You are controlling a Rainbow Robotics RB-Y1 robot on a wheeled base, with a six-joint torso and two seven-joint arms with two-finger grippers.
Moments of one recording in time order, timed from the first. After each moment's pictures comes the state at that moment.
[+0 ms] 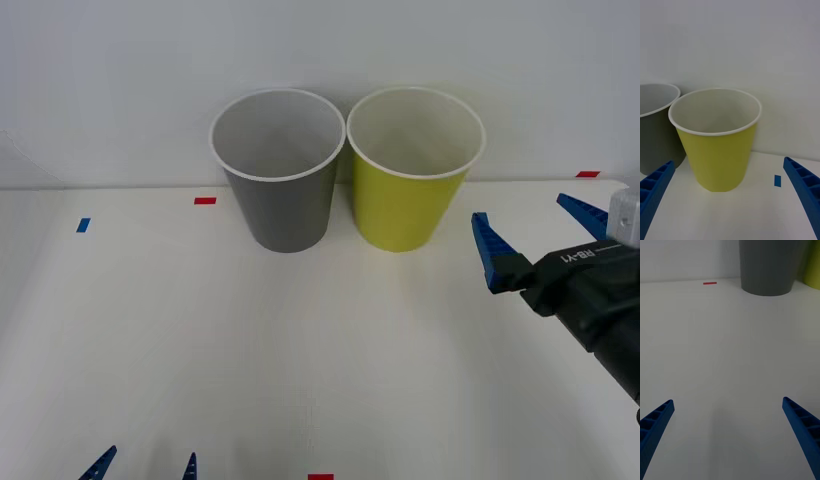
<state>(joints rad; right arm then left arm) 0.41 -0.53 0.03 -2.59 -0.27 0.57 1.34 1.01 0.21 -0.23 -1.96 -0.22 -0.37 -1.31</state>
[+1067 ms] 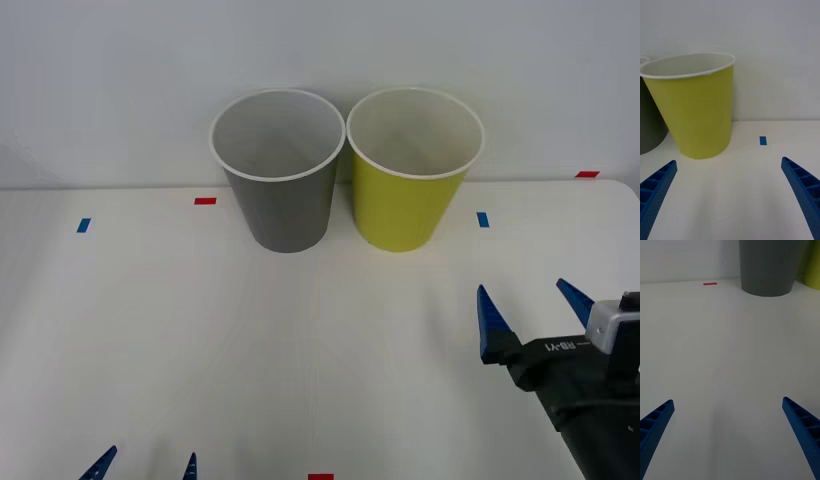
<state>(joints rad) 0.69 -0.33 0.14 -2.36 -0.09 0.14 1.39 1.01 0.21 -0.23 -1.96 -0.22 -0.37 -1.31</state>
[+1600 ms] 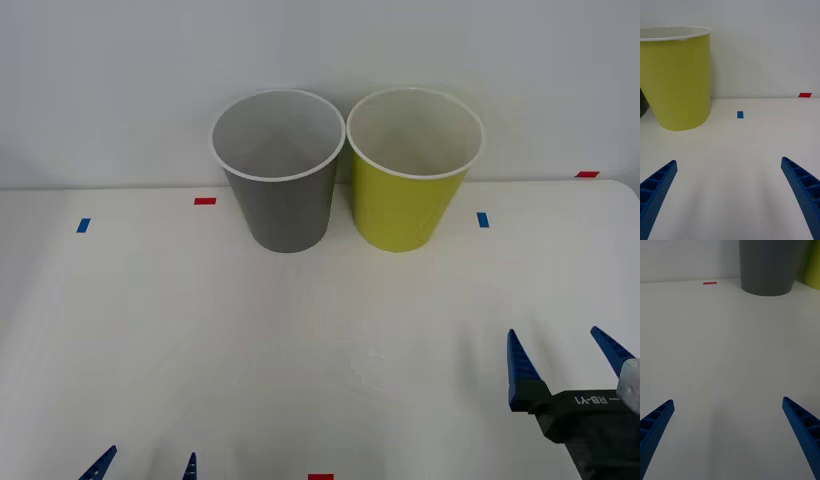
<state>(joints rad) 0.82 -0.30 0.10 -2.27 -0.07 -0.03 1.41 1.01 0.21 -0.23 -1.96 -0.22 -0.37 -1.31</state>
